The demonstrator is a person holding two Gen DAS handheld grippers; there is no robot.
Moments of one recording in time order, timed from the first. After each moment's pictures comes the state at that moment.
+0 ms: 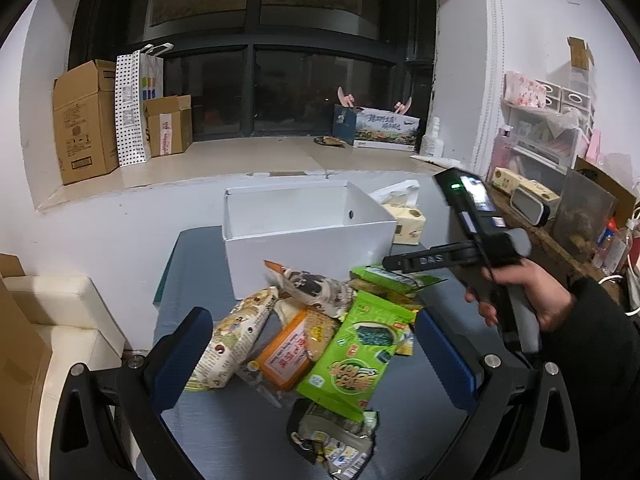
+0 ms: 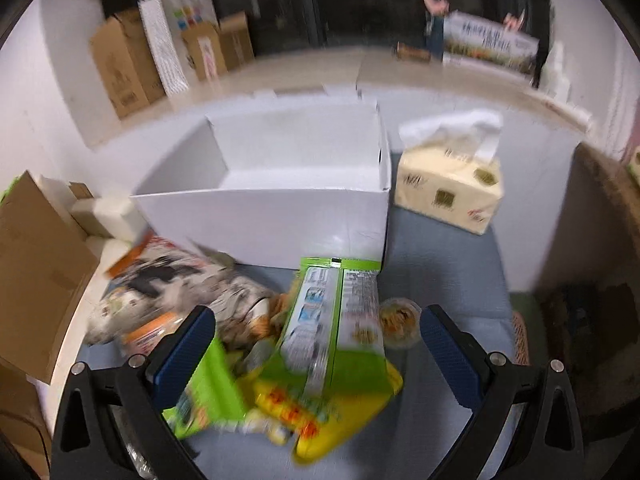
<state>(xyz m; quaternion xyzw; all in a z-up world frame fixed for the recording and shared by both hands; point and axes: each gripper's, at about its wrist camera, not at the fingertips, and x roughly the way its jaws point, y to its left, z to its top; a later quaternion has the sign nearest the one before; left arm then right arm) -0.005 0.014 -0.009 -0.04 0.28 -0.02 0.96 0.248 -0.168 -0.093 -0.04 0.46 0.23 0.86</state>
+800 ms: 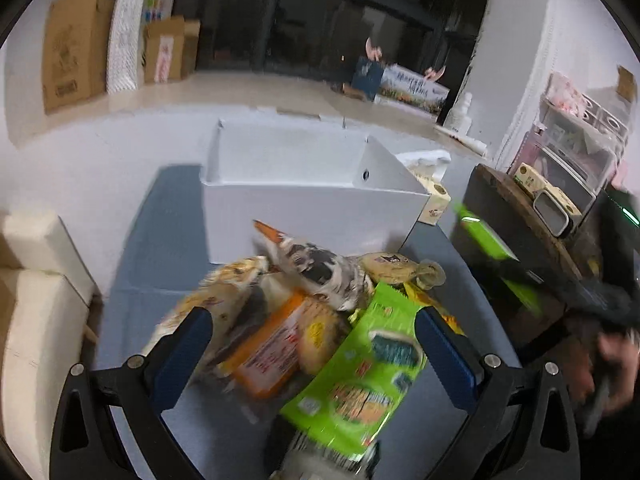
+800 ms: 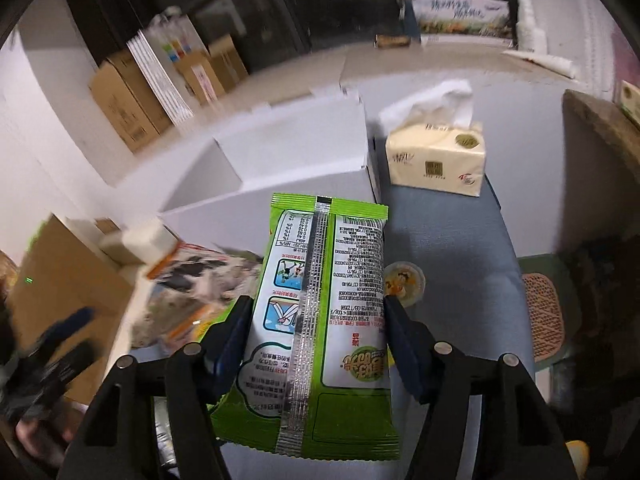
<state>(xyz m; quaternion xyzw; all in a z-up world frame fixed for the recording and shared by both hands) 0.097 0.030 -0.068 -0.13 0.38 -0.03 0.92 0.172 -0.240 -0.060 0.07 0.42 0.25 0.87</state>
